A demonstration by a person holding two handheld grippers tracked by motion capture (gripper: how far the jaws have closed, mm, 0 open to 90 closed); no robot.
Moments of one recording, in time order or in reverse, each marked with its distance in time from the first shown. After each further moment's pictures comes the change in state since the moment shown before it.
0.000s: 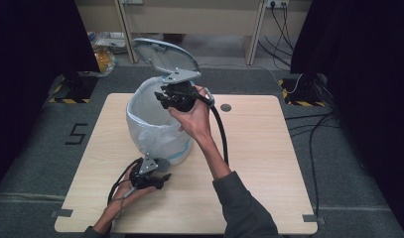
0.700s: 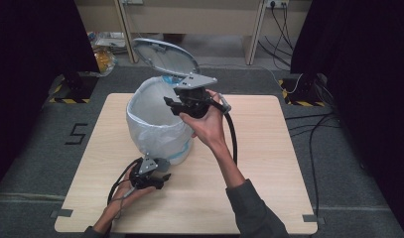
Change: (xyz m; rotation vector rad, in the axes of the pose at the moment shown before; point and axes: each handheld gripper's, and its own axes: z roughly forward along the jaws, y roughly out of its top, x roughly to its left) left arm 0.001 0.000 0.000 0.000 -0.007 -0.005; right arm -0.005 -0.013 -0.035 -0.019 -0.020 0.007
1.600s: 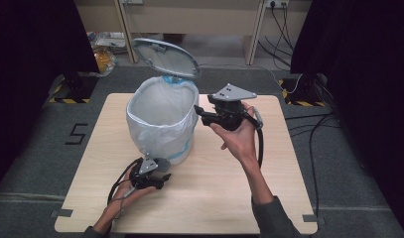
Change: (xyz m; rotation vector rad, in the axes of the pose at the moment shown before) left arm -0.001 0.000 0.001 -0.007 0.007 0.001; right arm -0.027 -0.043 -0.063 -0.007 -0.102 0.071
